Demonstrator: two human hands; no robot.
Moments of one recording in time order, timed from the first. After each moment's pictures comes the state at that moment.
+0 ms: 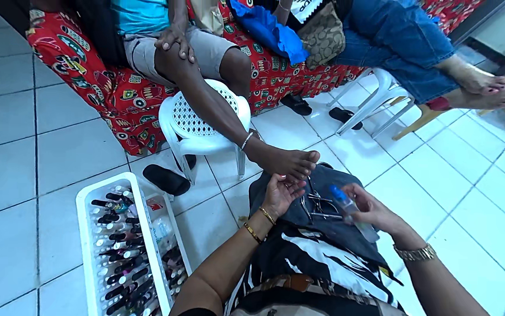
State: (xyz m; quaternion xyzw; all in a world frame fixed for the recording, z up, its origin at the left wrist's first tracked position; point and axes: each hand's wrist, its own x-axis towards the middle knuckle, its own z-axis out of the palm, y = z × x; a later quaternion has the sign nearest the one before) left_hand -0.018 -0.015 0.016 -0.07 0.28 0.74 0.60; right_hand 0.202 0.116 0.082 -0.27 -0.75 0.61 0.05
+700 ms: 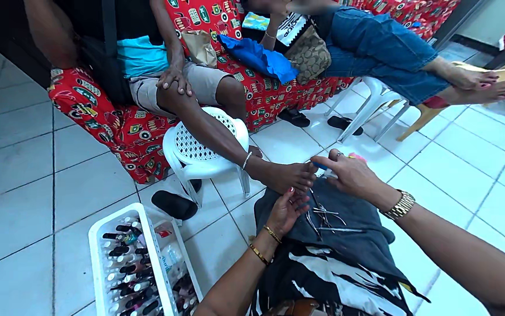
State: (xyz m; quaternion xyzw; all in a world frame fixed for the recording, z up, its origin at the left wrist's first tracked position) left_hand -0.018 -0.012 0.013 -0.02 0.31 0.72 0.62; right_hand 0.098 0.151 0.133 -0.19 -0.98 0.06 0.02
